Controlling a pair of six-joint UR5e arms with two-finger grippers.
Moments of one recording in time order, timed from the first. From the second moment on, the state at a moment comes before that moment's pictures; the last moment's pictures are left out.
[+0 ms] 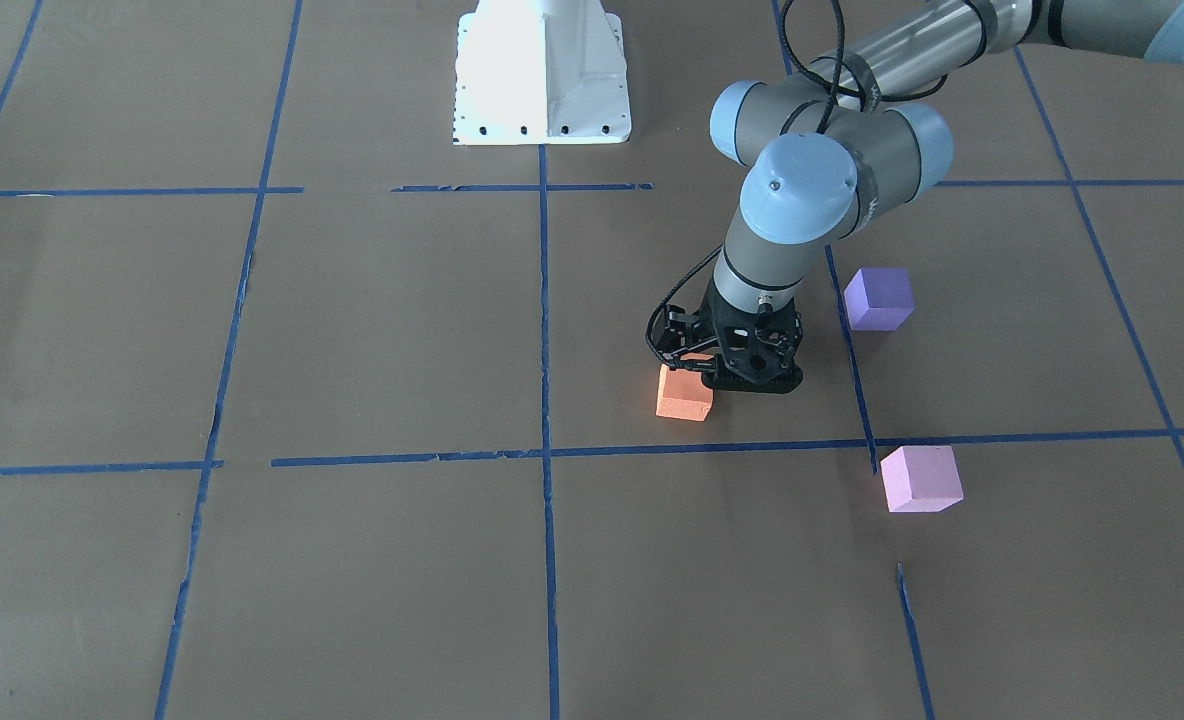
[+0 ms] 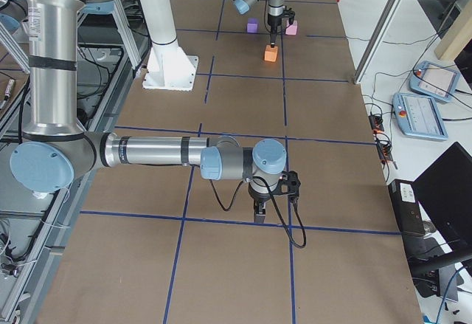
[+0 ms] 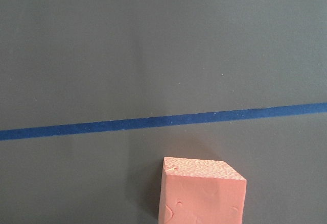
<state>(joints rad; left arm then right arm) -0.72 -2.24 -1.53 -1.67 -2.03 -0.97 1.52 -1.64 1.67 -1.56 2.37 0.05</state>
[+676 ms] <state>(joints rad) -0.68 -2.25 -1.46 -1.74 -1.99 -1.00 1.52 -1.64 1.67 -1.56 2.37 0.05</state>
